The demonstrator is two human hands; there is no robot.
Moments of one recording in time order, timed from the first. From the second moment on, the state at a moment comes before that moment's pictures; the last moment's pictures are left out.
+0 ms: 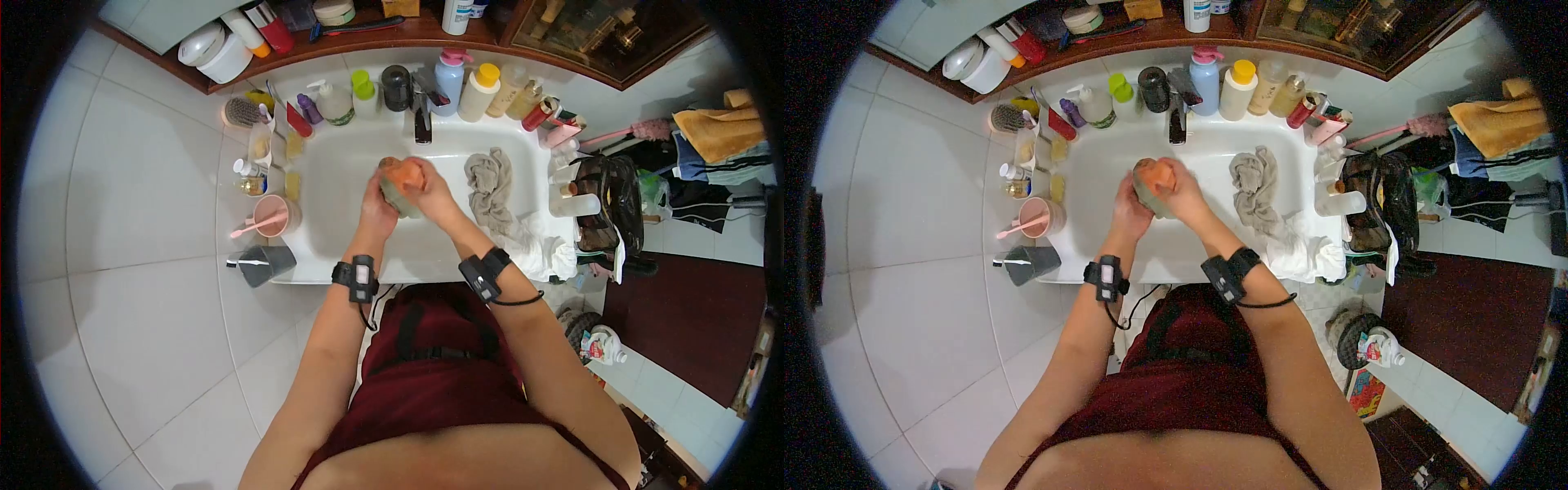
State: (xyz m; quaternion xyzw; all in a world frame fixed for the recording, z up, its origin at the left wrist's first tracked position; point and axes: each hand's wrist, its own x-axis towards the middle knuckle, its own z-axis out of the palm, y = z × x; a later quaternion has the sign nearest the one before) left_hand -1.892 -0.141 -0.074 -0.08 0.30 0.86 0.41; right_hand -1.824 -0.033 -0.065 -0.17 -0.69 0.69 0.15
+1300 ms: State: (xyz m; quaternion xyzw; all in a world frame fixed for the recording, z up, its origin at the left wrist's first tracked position) left_hand -1.907 -0.153 -0.050 -0.03 0.37 0.83 0.42; right_hand -1.824 -0.019 -0.020 -0.22 -0.46 0.85 0.12
